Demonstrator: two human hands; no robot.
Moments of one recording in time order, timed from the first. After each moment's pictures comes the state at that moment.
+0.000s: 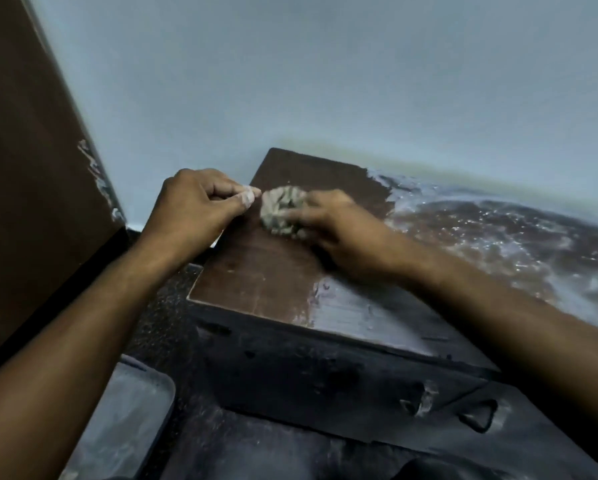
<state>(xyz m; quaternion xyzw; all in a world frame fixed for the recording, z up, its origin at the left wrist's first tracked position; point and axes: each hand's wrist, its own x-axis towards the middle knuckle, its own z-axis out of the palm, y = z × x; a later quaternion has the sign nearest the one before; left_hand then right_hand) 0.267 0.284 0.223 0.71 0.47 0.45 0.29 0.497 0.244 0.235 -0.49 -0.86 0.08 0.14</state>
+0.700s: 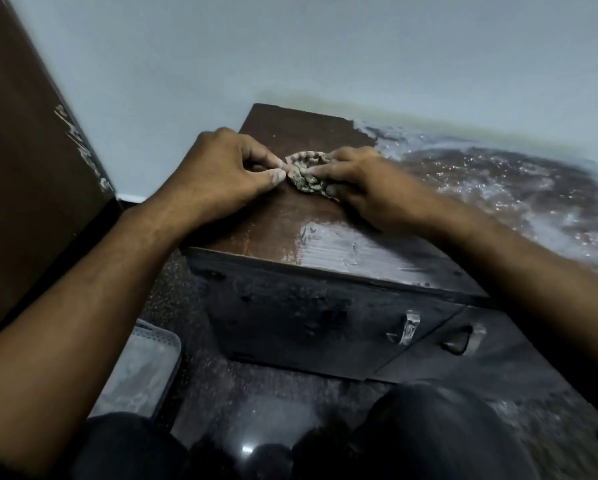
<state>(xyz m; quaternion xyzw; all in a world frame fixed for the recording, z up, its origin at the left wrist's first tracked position) 0.298 0.253 0.239 0.80 0.44 0.32 0.23 0.529 0.211 0.243 -0.55 -0.83 0.05 0.13</state>
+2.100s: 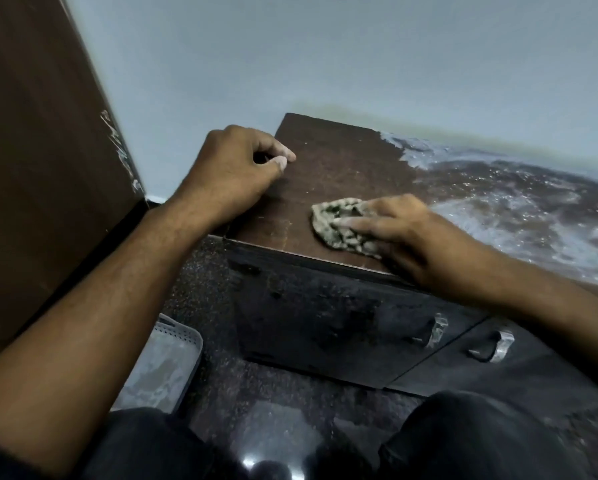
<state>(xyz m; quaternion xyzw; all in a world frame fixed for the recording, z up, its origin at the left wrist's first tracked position) 0.271 0.248 0.239 0.77 0.48 0.38 0.19 0.516 0.143 0.240 -0.51 -0.85 0.05 0.11</state>
